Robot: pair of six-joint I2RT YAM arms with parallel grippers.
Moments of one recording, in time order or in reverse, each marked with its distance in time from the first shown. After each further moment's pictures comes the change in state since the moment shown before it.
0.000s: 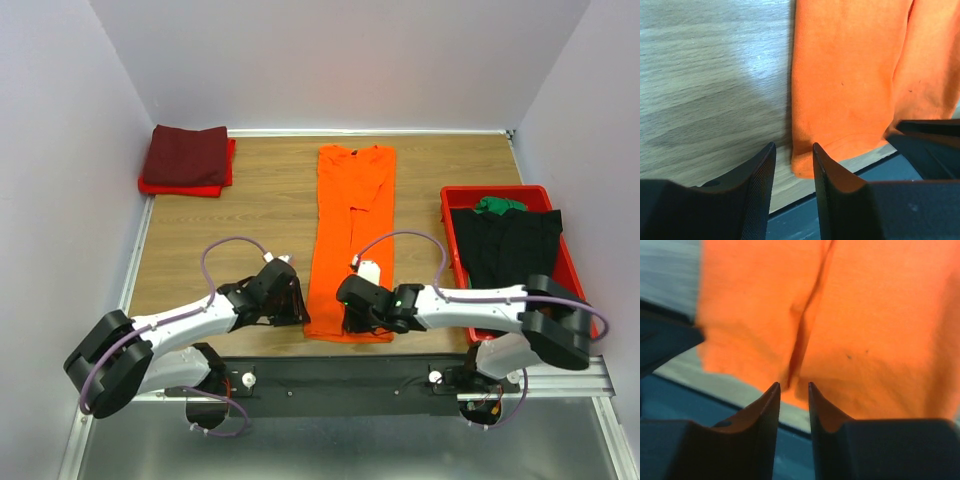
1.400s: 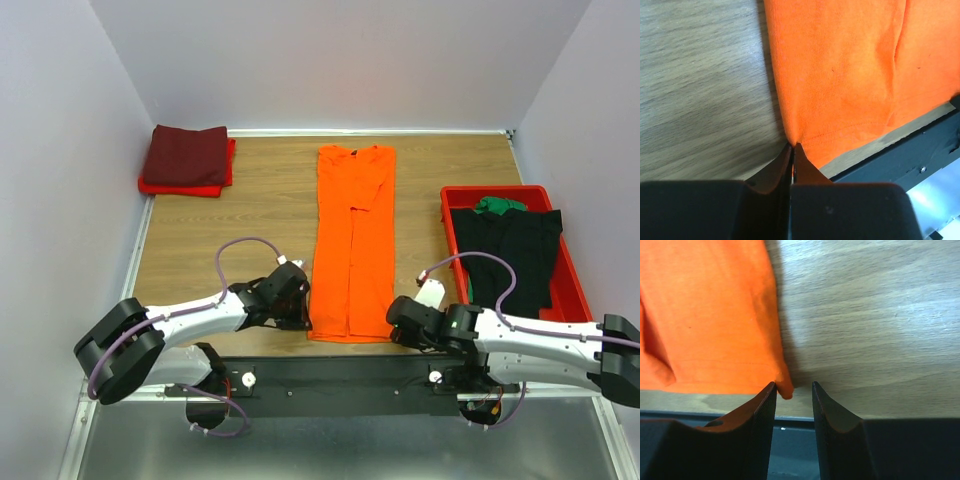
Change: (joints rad) left arm -0.071 0.084 0.027 0.022 0.027 0.039; right arm -0.016 -0.488 -0.307 -0.303 0.140 0.335
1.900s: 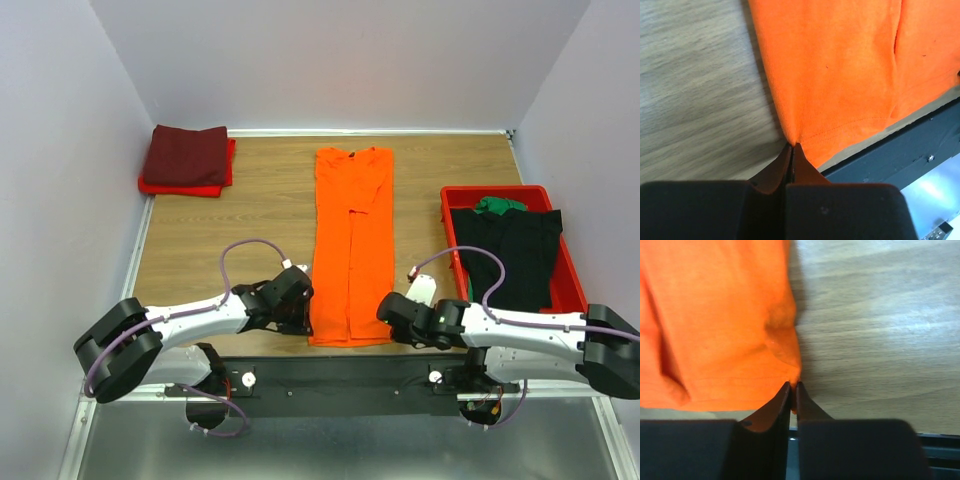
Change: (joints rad) left arm -0.053 -0.005 0.014 -0.039 -0.002 0.000; right arm 0.000 0.120 0.050 0.038 0.033 -0.043
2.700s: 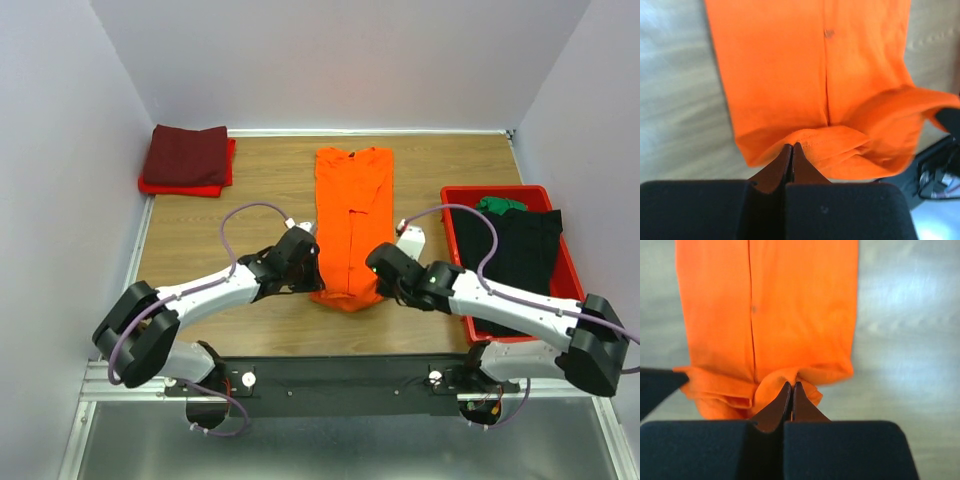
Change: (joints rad) left arm 0.142 0.123 0.232 0.061 -0.064 0.095; right arm -0.166 0.125 0.303 0.025 0.098 -0.267
